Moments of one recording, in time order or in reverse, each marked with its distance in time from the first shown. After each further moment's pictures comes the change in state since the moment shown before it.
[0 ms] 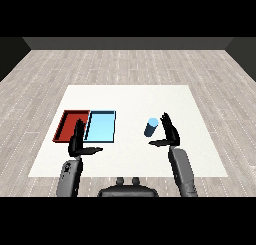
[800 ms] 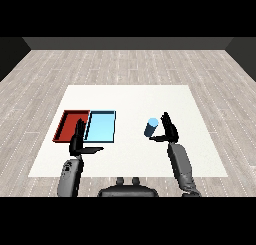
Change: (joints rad) left arm -0.015 0.001 0.002 0.032 -0.018 0.014 -0.017; right arm -0.111 -0.014 -0.063 0.219 -0.021 -0.013 -0.006
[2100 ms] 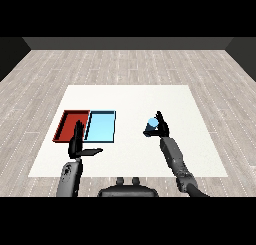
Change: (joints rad) left arm 0.042 -0.007 -0.009 -0.040 -0.023 0.024 -0.018; right arm -0.260 0.023 -0.071 0.485 -0.044 -0.043 -0.132
